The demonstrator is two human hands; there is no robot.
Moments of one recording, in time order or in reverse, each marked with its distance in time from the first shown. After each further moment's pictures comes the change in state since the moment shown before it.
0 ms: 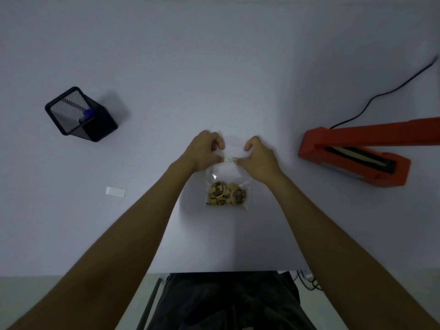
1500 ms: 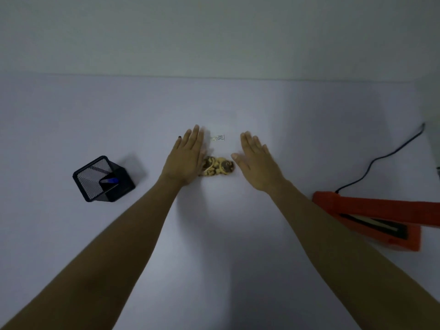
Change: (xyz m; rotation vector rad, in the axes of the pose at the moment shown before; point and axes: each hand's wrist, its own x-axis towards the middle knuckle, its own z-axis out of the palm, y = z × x) left_hand 0.065 -0.032 -0.110 0.544 0.233 0.129; right_hand 0.104 -0.075 -0.027 -0.468 0.075 -0.420
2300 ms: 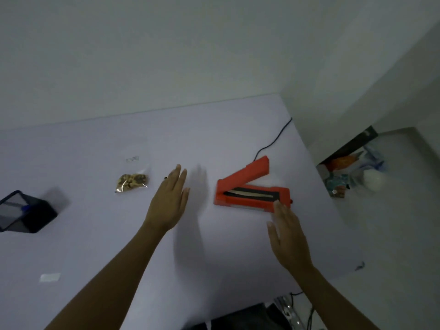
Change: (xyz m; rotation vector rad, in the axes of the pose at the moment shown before) left_hand -0.077 0.229 0.019 -0.114 0.124 0.183; right_hand -0.336 0.173 -0.042 0.119 0.500 0.293
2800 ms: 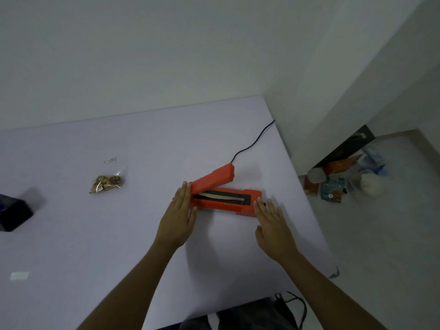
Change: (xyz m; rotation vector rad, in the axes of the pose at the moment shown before) left_hand -0.010 0.096 0.077 -0.109 -0.014 -0.068; right_hand 0.036 0.090 -0.015 -0.227 -0.287 -0.146
